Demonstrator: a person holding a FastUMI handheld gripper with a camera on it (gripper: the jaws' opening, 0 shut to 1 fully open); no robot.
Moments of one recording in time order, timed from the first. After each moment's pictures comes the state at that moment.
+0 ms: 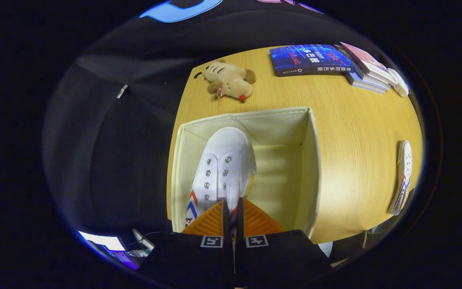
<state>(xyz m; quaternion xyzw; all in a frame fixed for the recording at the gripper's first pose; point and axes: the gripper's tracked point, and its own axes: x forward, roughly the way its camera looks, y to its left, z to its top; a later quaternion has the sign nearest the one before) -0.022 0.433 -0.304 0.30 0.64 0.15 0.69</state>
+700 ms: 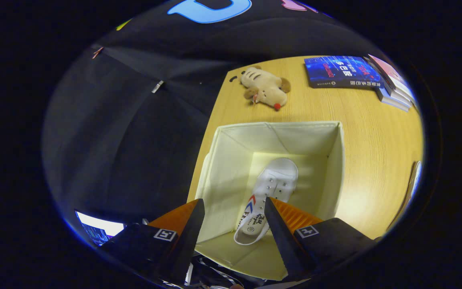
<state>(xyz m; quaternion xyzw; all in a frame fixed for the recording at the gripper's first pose) -0.012 0.433 -0.256 0.33 0.56 0.27 0.71</state>
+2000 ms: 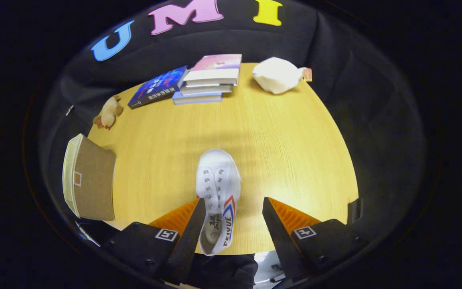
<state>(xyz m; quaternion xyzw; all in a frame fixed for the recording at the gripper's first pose) -0.136 -0.037 -0.469 0.20 0.62 -0.02 0.76</state>
